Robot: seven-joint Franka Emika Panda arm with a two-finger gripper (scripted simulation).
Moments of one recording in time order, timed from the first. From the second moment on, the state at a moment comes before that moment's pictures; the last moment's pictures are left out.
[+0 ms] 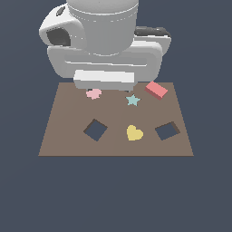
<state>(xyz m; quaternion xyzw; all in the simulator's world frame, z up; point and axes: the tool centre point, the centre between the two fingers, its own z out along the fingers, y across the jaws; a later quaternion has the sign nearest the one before) 0.010 -0.019 0.179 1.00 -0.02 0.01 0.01</state>
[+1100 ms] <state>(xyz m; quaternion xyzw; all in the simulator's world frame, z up) -0.032 0.096 0.106 0.98 0.22 0.00 0.00</state>
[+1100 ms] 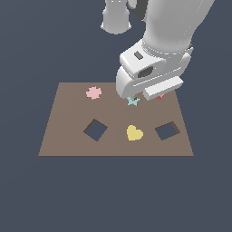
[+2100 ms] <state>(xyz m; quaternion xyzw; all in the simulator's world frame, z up) -0.100 0.161 0.050 0.92 0.40 0.00 0.00</state>
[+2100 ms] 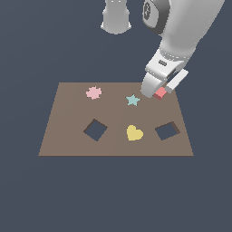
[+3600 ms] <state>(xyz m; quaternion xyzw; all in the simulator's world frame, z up) -0.097 0.158 0.031 0.91 0.41 0.00 0.00</state>
